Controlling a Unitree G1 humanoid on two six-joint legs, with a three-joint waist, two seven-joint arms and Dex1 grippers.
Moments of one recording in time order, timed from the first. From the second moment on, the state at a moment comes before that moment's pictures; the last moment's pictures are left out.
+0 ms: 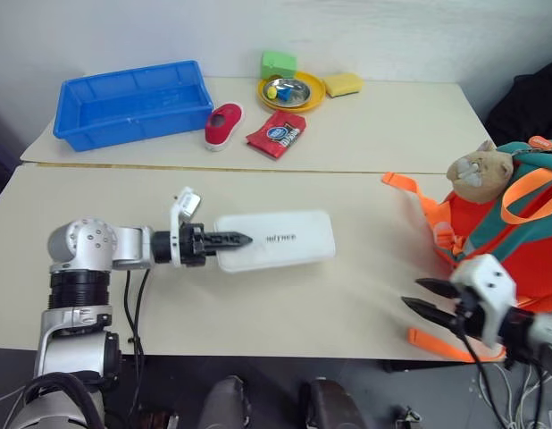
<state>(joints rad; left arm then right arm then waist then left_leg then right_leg) -0.72 0.61 0.20 0.28 -0.96 1.53 -0.77 0.38 -0.77 -0.58 -0.70 0.55 0.74 0.84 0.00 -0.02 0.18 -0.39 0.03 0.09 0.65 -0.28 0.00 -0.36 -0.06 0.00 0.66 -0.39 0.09</state>
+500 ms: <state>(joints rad) -0.81 0.62 0.11 0.12 -0.93 1.30 -0.98 0.19 -0.67 -0.90 -0.63 0.93 0.99 0.42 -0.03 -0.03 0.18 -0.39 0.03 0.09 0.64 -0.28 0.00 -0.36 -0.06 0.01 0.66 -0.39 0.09</state>
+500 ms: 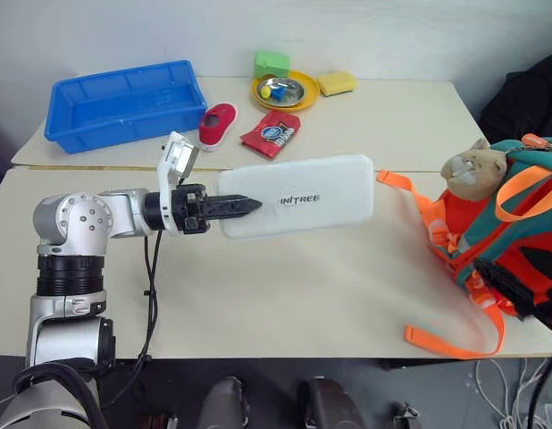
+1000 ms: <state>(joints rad) -0.83 0.60 0.12 0.13 -0.90 1.22 -0.94 -0.12 -0.60 -0.61 -0.40 0.83 0.82 0.27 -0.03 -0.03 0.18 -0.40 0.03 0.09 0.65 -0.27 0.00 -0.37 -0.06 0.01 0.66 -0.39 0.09</state>
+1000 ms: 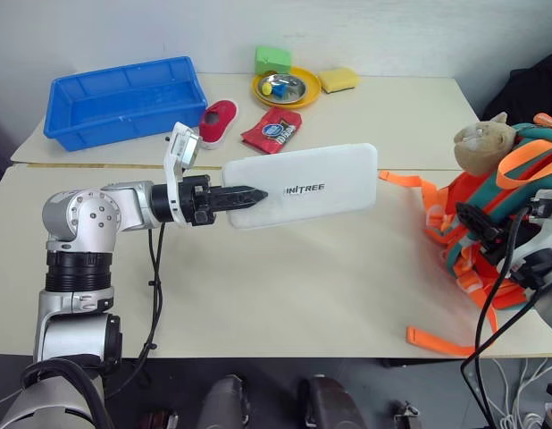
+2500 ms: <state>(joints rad) -1.06 0.59 -0.10 0.42 -0.49 0.53 -1.47 0.18 -1.12 -0.87 -0.53 1.47 1.12 1.07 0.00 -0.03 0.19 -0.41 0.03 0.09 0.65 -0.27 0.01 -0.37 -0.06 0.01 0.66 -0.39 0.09</state>
